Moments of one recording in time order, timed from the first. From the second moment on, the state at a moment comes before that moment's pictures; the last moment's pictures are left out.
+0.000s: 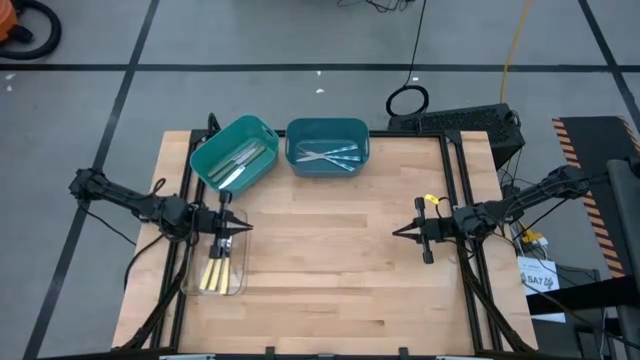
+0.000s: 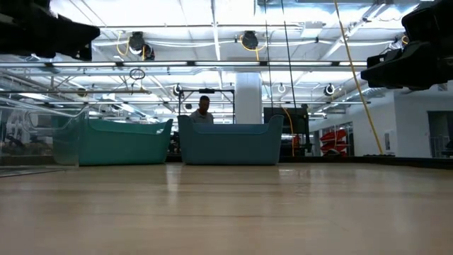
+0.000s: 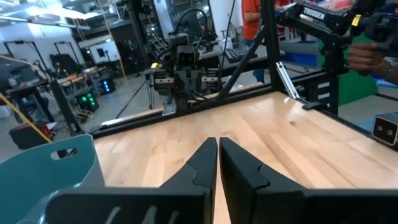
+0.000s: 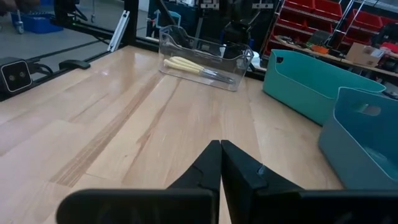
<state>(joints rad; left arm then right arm) -0.33 0.33 0.09 0.25 -0.18 0.24 0.35 0.46 0.02 0.29 0.26 -0.18</state>
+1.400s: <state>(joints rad) -0.27 0.00 0.02 0.01 -0.28 0.20 0.14 0.19 0.02 0.13 0.09 -0.30</state>
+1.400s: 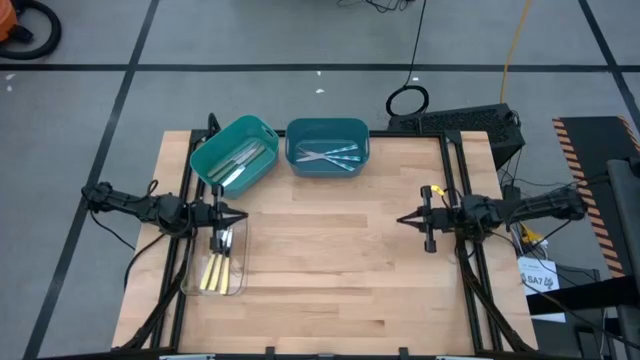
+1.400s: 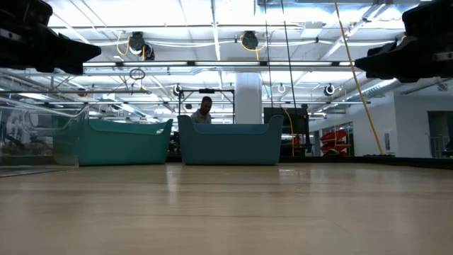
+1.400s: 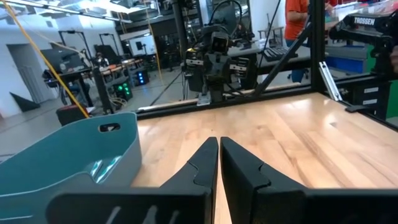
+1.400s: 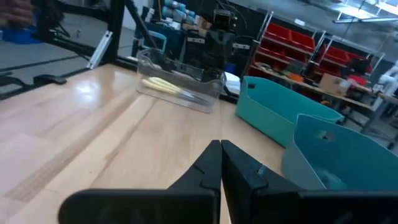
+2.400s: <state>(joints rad) -0.06 0.01 0.01 0.01 -0.03 0.20 0.03 0.14 0.02 0.02 0.05 -0.25</state>
